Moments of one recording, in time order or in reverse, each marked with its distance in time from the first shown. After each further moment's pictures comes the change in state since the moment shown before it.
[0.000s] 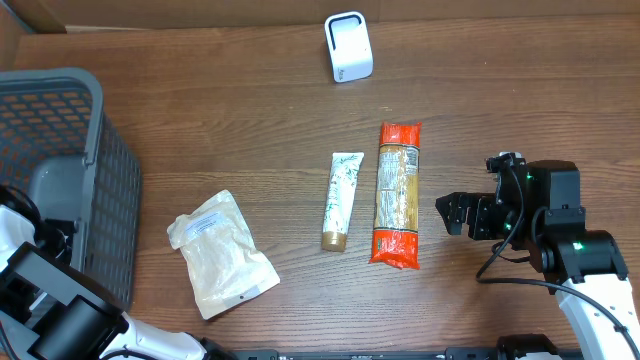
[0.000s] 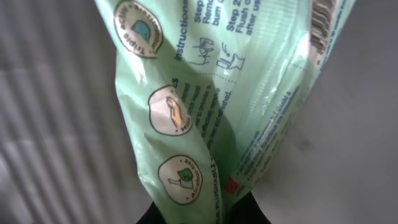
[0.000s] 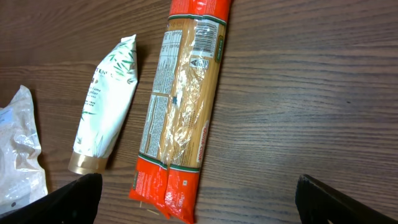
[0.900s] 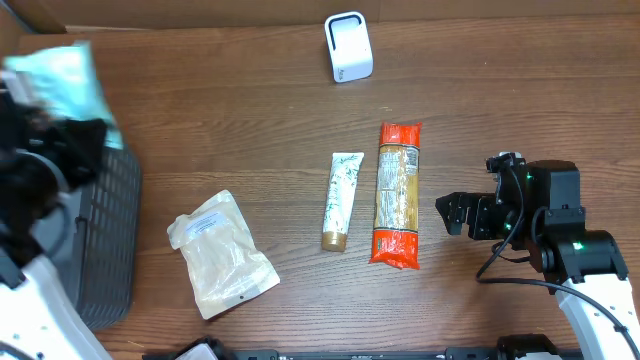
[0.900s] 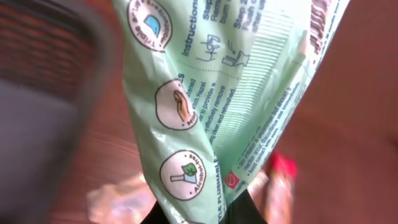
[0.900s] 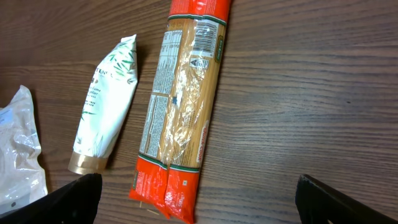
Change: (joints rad) left arm -0.412 -0.575 0.578 -0.458 0.621 0.480; right arm 0.000 0.000 0.000 0.000 0.000 0.000
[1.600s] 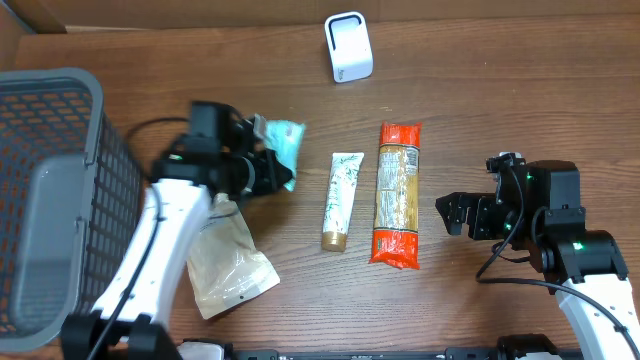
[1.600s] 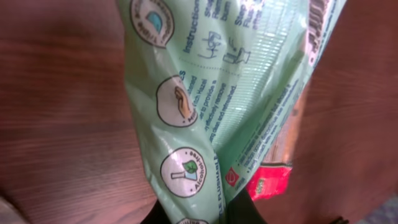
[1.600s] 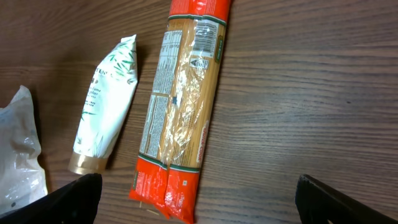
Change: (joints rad) left arm -0.639 0.212 -0.801 0.644 -0.088 -0.309; right arm 0.000 0.000 0.000 0.000 0.000 0.000
